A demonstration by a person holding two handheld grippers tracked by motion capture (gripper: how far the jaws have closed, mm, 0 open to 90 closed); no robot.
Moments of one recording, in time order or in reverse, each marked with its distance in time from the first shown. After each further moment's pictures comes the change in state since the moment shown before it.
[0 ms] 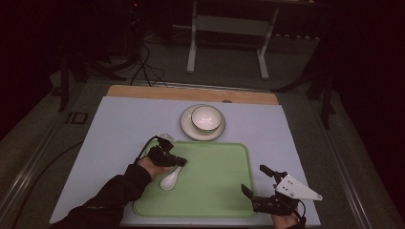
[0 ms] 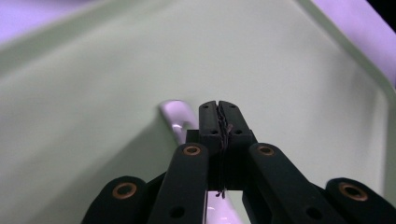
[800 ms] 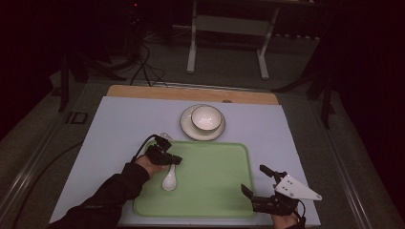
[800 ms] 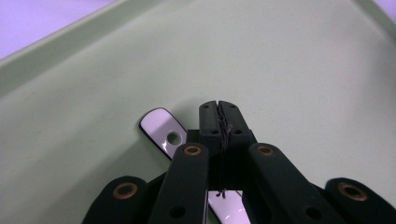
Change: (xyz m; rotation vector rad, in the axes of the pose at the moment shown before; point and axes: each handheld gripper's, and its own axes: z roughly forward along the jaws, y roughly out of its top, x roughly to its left) left arm 0.013 -0.001 -0.009 0.028 0.115 -0.025; right arm 0.000 0.000 0.000 0.003 -0.001 -0.002
